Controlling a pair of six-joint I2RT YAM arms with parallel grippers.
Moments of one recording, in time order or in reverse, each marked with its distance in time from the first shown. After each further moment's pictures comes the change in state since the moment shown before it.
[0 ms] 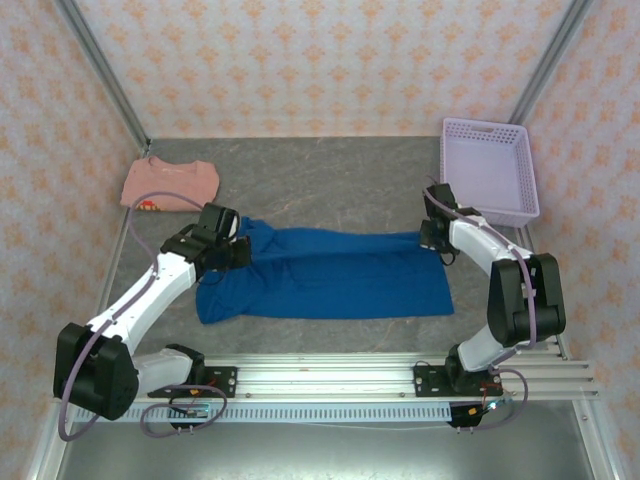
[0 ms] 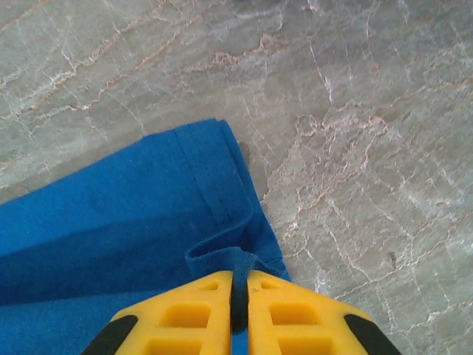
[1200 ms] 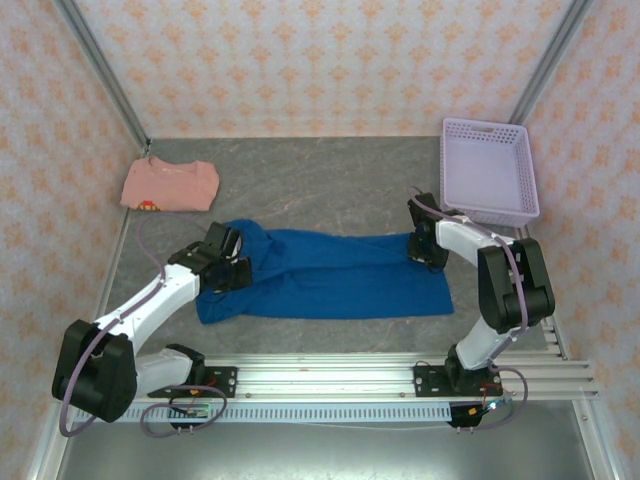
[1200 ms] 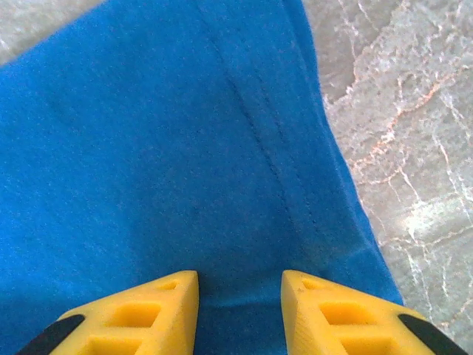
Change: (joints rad) left arm -0.024 -0.007 -0.159 0.026 0.019 -0.071; right arm 0.067 0.098 -0.006 -0.063 -0.079 0.105
